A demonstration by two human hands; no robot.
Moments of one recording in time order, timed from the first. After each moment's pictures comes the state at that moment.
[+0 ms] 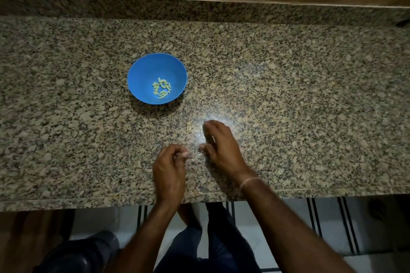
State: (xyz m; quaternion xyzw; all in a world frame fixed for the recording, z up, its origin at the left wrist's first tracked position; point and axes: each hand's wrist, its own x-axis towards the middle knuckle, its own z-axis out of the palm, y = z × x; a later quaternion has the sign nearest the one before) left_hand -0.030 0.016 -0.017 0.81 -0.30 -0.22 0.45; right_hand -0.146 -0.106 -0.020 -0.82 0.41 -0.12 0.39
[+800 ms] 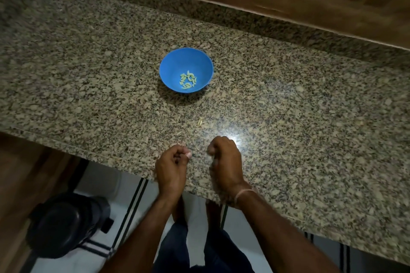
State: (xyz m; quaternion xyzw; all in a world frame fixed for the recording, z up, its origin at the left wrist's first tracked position) left_hand -0.074 0.025 -0.018 0.85 -0.13 -0.20 0.46; right_hand -0.168 -0.089 -0.023 -0.84 0.36 -0.17 0.37
